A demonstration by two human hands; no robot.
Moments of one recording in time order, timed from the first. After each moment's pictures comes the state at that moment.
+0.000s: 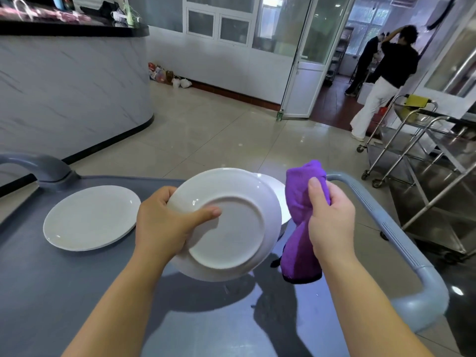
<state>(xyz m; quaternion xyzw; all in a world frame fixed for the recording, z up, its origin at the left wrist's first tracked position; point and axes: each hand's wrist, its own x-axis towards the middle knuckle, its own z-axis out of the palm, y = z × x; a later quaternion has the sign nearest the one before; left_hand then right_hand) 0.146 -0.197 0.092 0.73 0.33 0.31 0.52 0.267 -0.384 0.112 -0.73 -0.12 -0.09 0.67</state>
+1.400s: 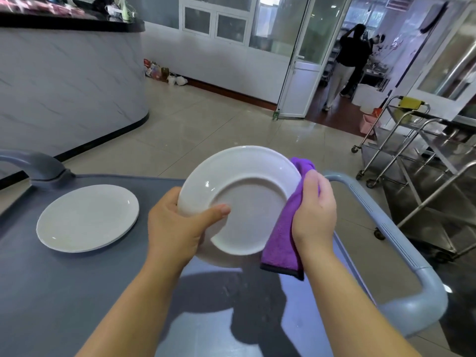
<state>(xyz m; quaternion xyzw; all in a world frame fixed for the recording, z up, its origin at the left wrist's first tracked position) 0.148 -0.213 0.089 0.61 0.25 0.34 0.67 0.257 -0.354 0.114 -0.76 -0.08 -0.12 0.63</state>
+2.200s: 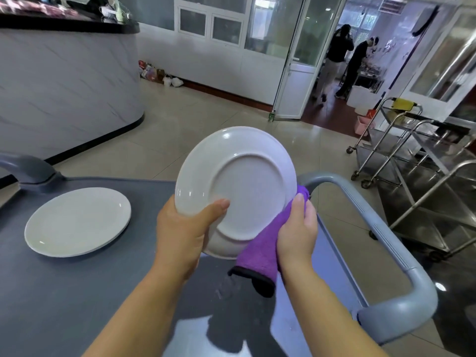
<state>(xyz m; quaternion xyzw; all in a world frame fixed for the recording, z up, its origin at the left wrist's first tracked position) 0.166 -0.226 0.086 0.53 0.20 0.34 0.75 0.255 -0.350 0.085 -0.69 0.02 -0.05 0.72</state>
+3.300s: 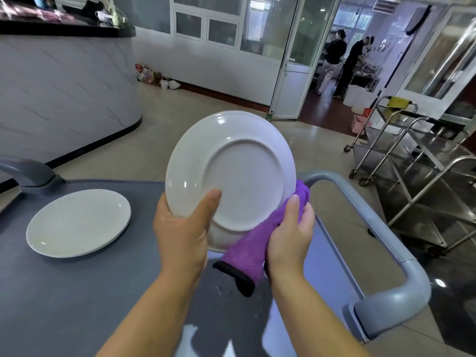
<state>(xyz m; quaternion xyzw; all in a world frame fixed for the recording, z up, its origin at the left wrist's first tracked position) 0.164 -0.246 0.093 0.44 0.18 0.44 0.76 0.228 -0.349 0.090 -0.64 0.01 -0.07 0.77</state>
